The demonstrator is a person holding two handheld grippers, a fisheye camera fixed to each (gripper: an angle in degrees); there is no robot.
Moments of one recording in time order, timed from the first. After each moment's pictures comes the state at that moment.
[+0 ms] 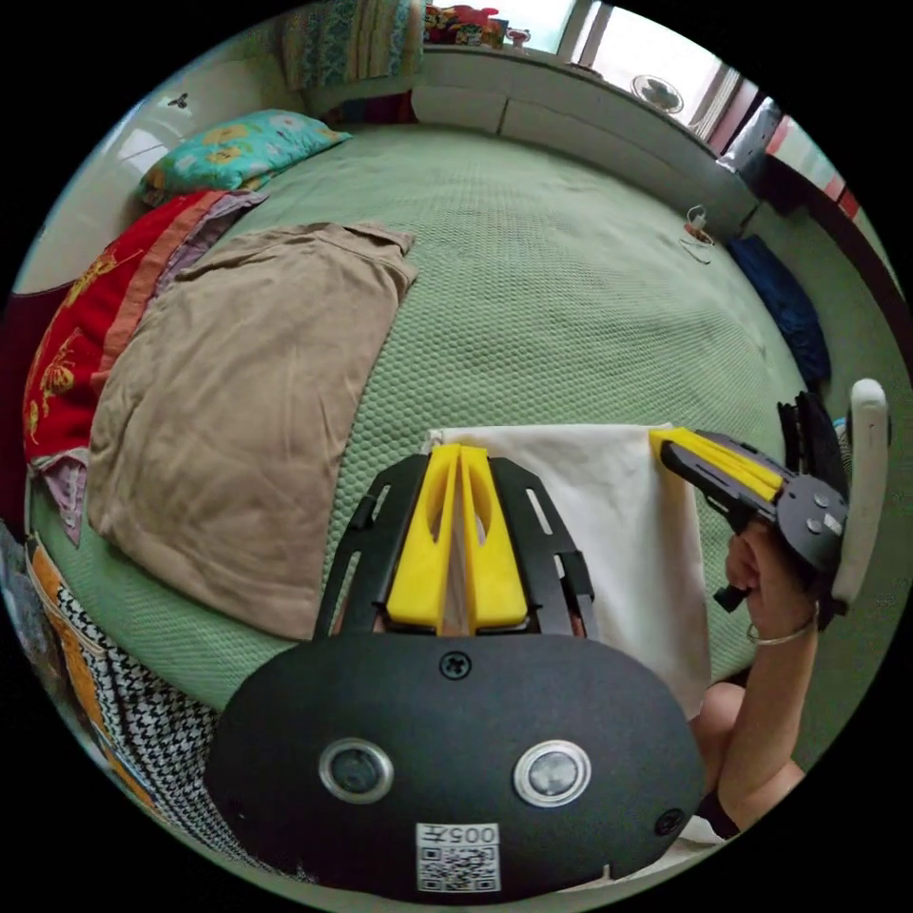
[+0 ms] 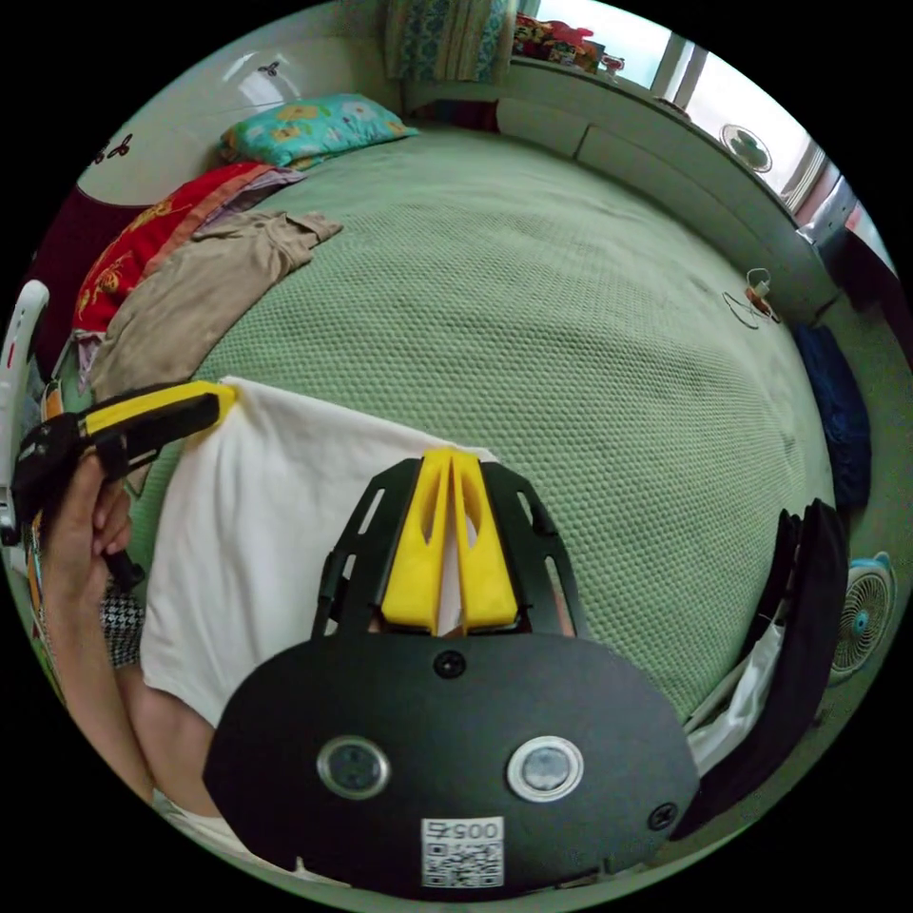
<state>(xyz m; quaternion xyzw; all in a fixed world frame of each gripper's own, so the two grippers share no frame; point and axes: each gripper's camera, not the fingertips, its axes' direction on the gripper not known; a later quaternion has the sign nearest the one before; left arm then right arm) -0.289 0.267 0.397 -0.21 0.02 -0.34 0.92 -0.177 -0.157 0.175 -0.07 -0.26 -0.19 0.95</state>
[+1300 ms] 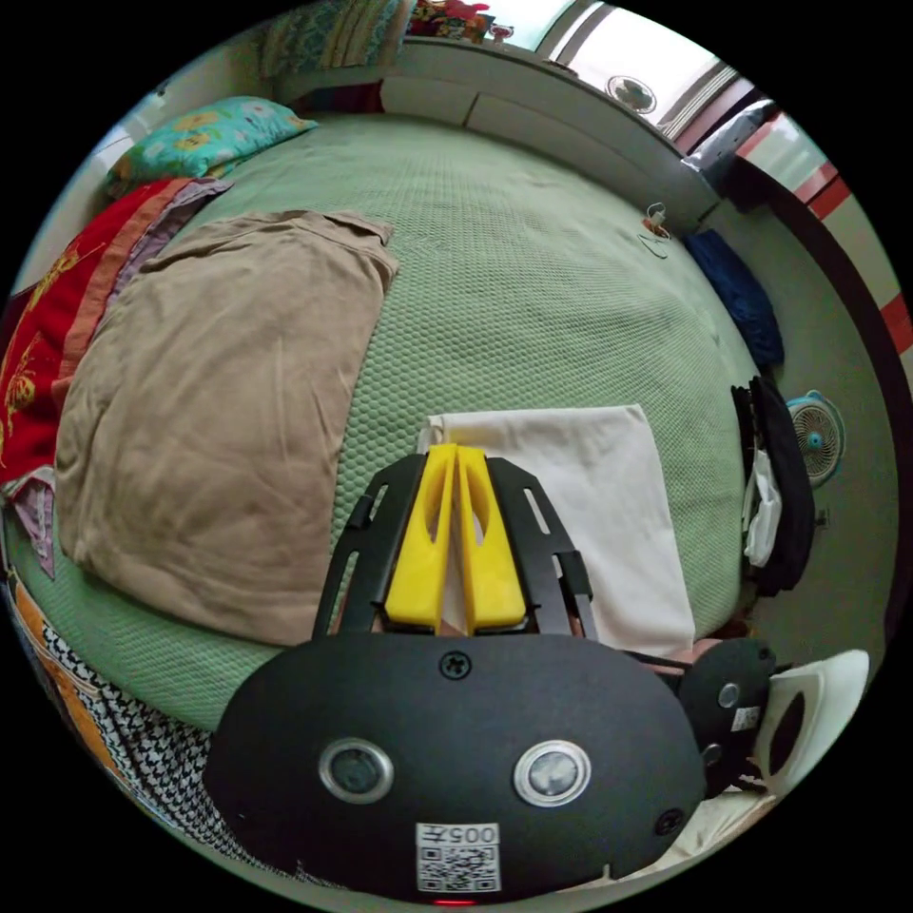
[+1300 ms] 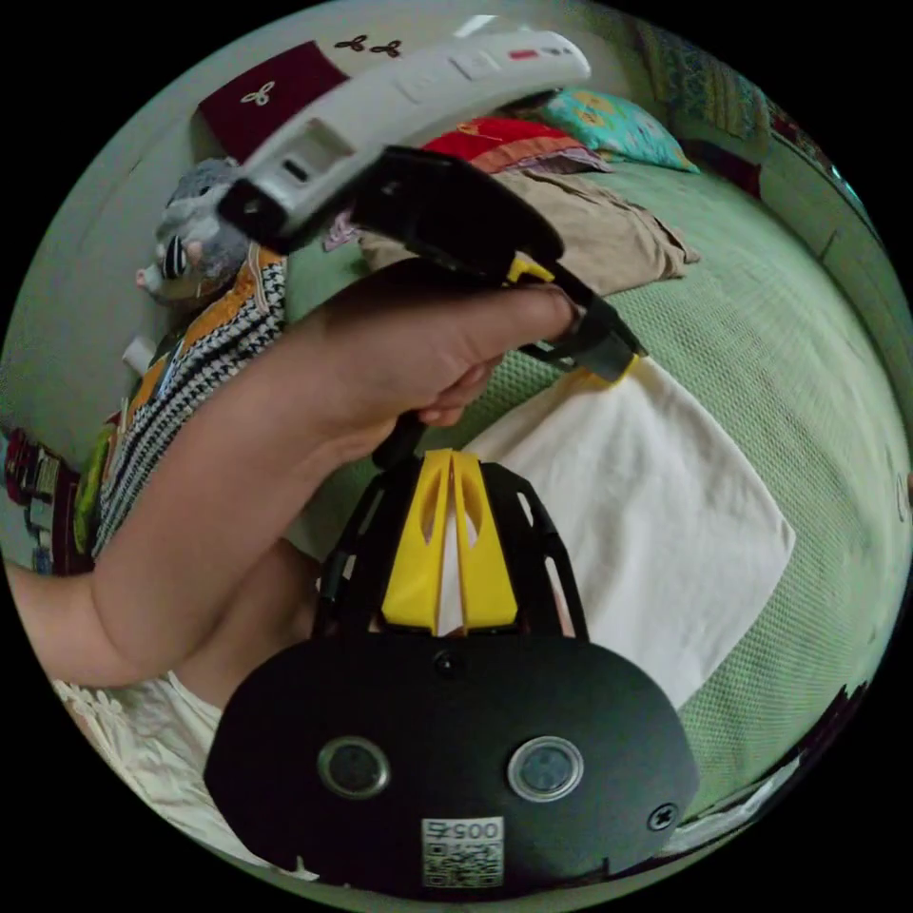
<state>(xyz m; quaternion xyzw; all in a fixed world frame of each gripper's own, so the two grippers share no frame) -0.311 0.261 0.444 -0.21 0.09 -0.32 0.92 -0.284 -0.008 -0.001 -0.06 -0.46 -0.39 0.79</state>
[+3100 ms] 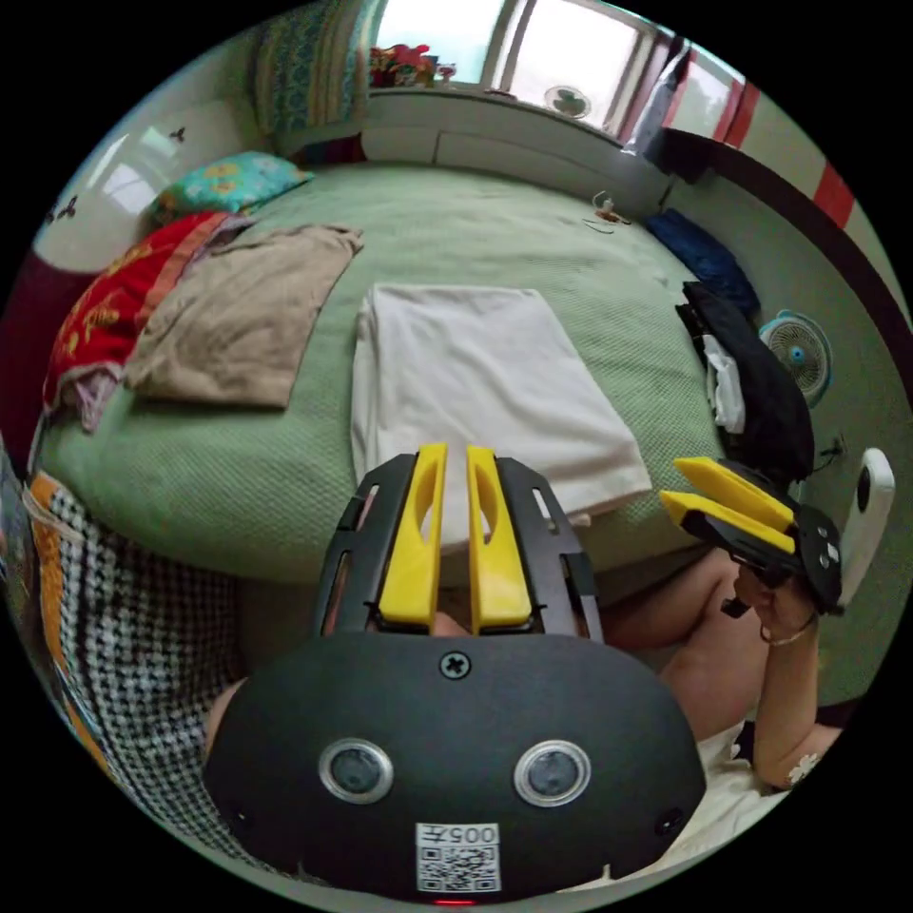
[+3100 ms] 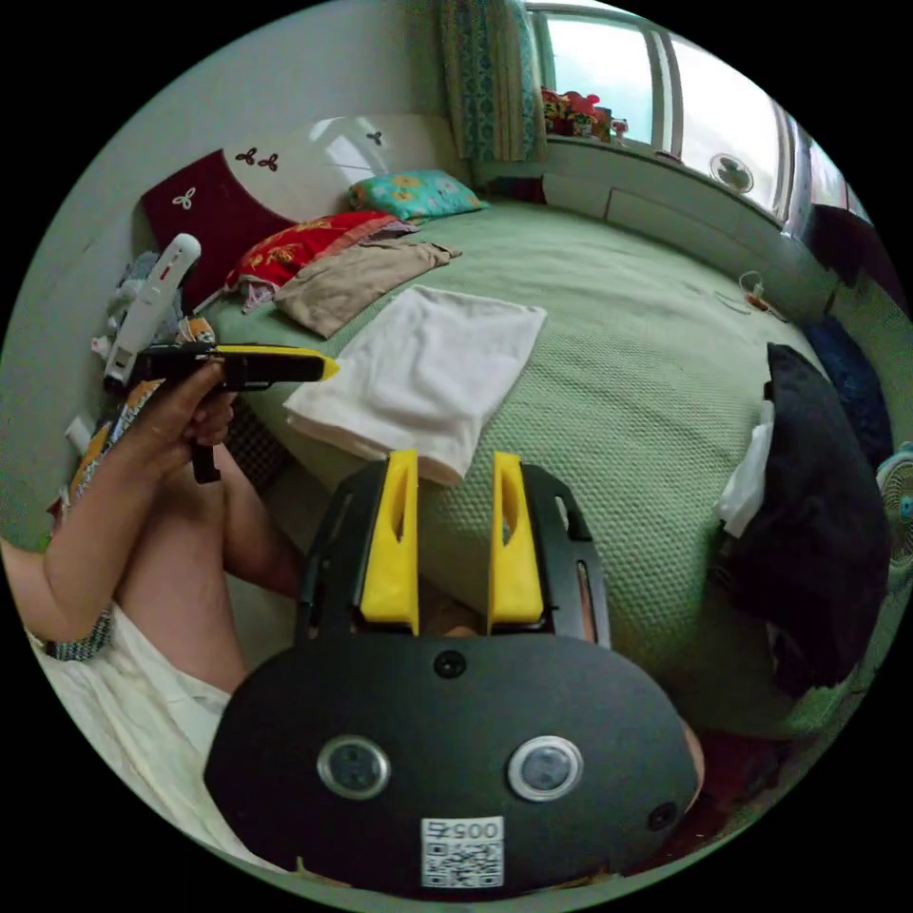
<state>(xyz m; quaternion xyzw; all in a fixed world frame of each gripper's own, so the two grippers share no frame) -0.048 0.396 0.215 -0.16 0.01 -0.30 0.94 0.038 0.186 -0.082 0.04 -0.36 -0.18 0.91</state>
